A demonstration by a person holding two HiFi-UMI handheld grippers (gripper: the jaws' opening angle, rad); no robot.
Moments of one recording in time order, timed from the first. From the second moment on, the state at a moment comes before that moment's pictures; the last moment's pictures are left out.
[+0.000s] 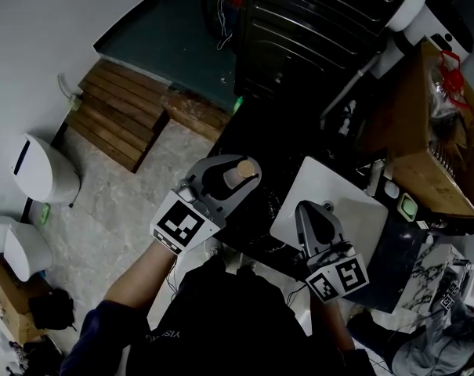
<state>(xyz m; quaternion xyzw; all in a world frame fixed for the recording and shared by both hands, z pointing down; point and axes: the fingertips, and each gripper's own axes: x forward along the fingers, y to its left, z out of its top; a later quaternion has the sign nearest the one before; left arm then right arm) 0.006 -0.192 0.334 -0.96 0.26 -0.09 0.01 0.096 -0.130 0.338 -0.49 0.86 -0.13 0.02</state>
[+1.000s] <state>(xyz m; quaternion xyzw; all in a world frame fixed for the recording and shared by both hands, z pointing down) -0.007 -0.183 0.333 -0.96 0.27 -0.08 0.00 0.091 -0.133 0.336 -0.49 0.86 -0.13 0.02</state>
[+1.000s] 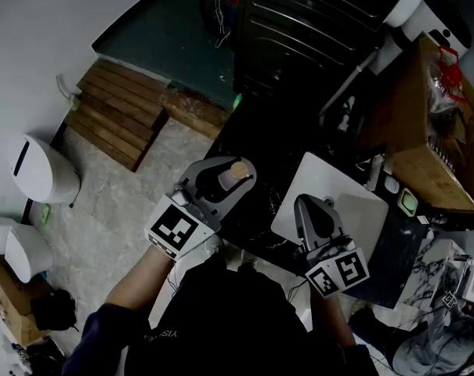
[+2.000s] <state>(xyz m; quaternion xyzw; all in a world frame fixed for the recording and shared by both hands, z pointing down) -0.009 -0.175 0.344 -0.96 0.27 -0.08 -0.02 0.080 -0.132 0.337 -0.48 0.87 -0.12 0.01</state>
